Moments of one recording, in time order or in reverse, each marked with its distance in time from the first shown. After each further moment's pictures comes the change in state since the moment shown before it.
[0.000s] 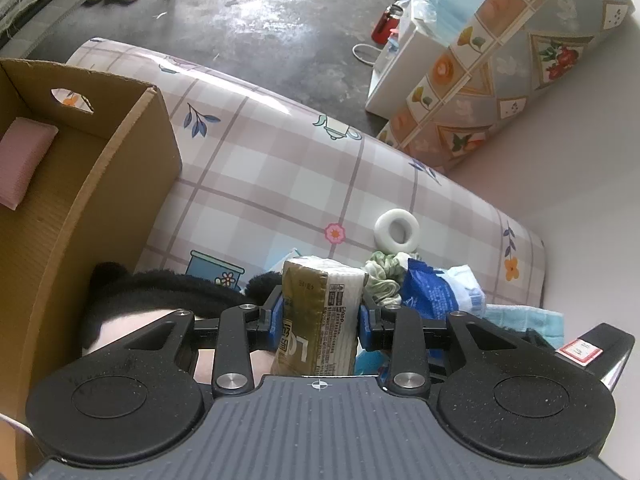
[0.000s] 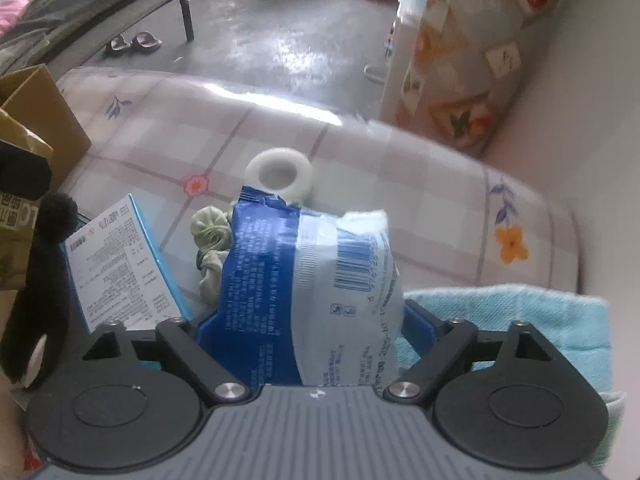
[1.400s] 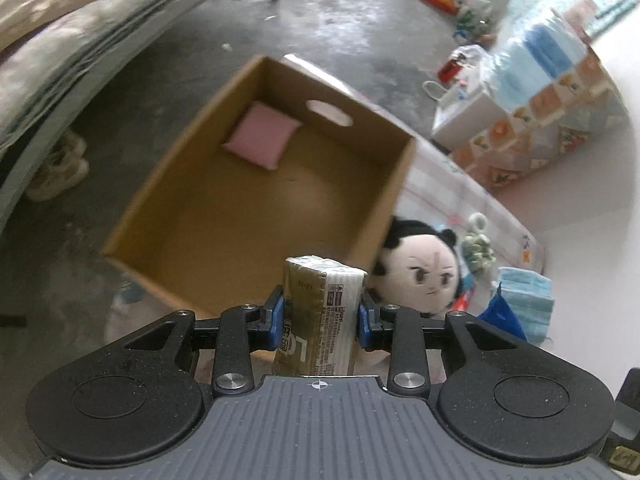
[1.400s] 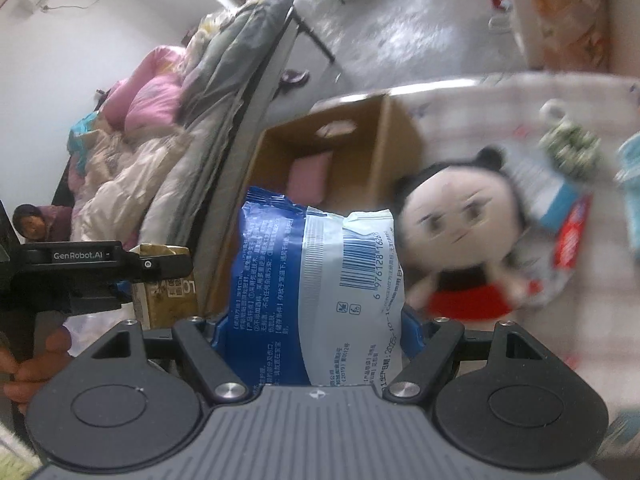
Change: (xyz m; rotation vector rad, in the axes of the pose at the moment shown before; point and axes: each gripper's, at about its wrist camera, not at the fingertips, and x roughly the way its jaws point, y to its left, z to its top) left arm -0.251 0.215 -0.047 -0.147 0.008 0.018; right arm -0.245 0.184 -0.023 0.342 0.060 0.592
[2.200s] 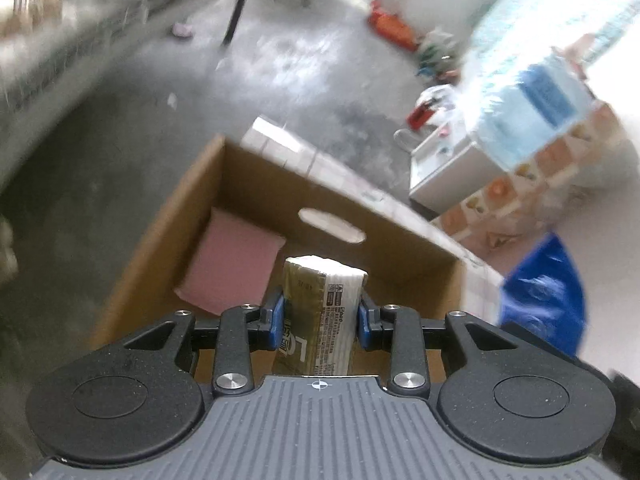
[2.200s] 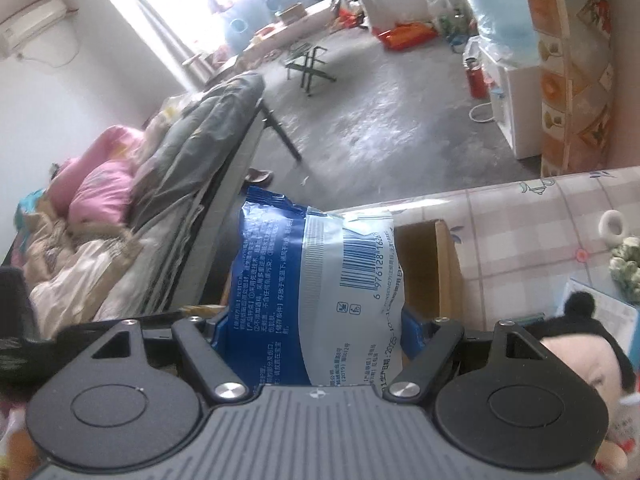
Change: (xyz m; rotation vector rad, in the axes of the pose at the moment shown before) left arm 0.141 0.052 0.134 0.100 -0.158 -0.149; right arm 0.151 0.048 0.097 0.002 -0.354 -0.177
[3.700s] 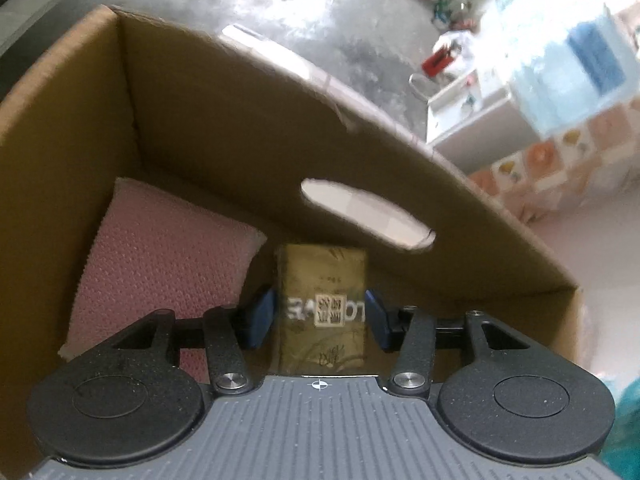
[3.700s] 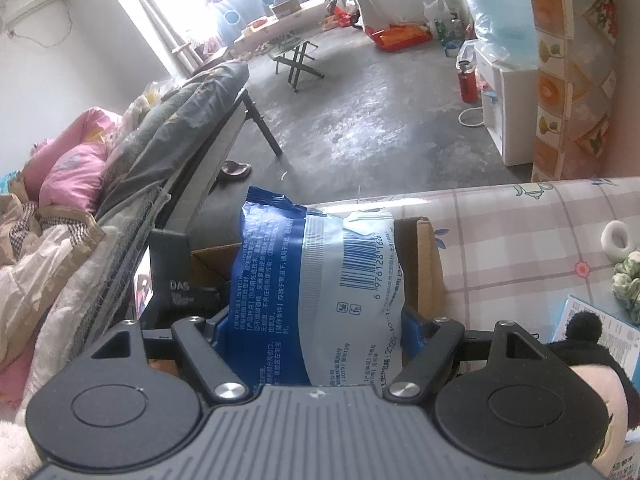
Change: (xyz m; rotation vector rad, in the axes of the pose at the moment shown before) left arm 0.168 0.024 0.021 -0.042 0.197 -0.032; right arm 0.040 -0.014 -0.006 -0.073 0.005 -0.062
